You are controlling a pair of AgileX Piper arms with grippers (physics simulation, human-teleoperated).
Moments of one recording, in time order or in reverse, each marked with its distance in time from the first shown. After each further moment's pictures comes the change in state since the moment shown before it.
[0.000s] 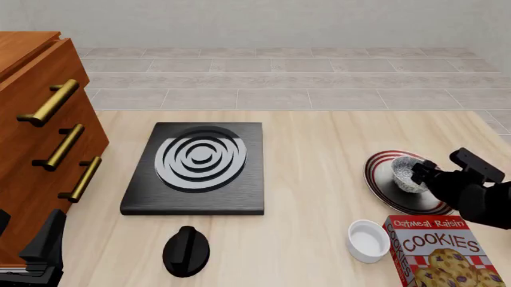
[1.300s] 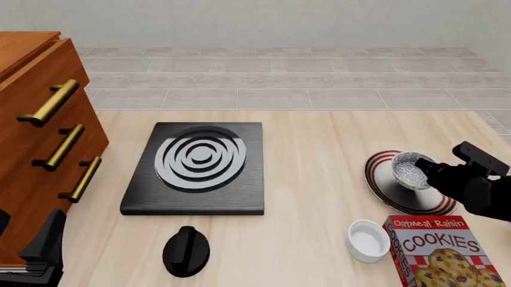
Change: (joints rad) left arm 0.000 0.000 0.000 0.000 0.000; right arm -0.011 -0.027 -0.038 0.068 -0.034
